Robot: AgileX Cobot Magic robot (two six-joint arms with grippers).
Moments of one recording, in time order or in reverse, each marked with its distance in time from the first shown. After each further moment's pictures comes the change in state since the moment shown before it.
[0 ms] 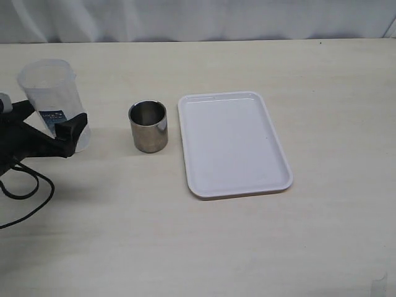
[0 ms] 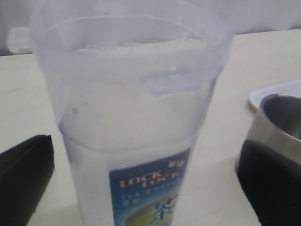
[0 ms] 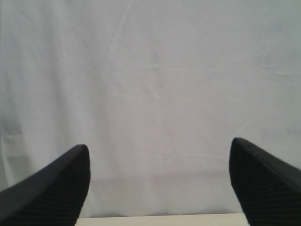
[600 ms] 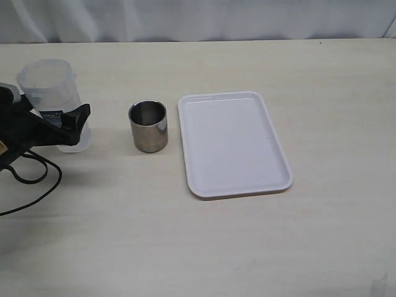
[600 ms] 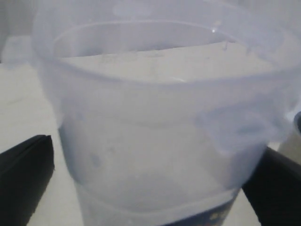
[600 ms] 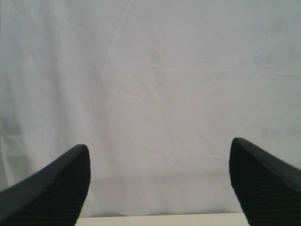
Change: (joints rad) left arm 0.000 0.081 -0.101 -0.019 -0.002 0.002; right arm 0.000 0.002 0.000 0.000 0.000 0.000
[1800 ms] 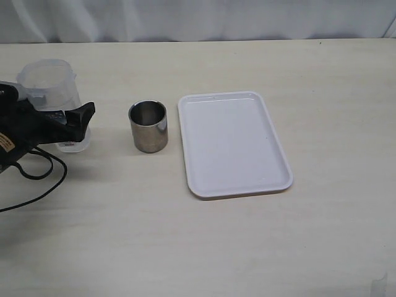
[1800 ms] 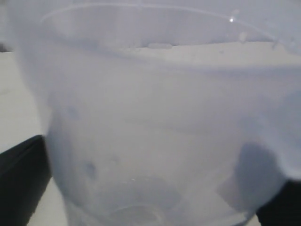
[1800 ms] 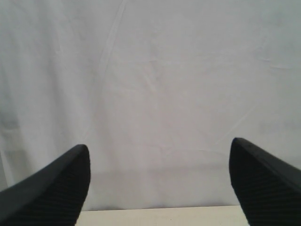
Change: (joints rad) left arm 0.000 0.056 -0.051 0.020 -0.001 -0.058; right arm 0.000 0.000 0.000 0.000 0.024 0.000
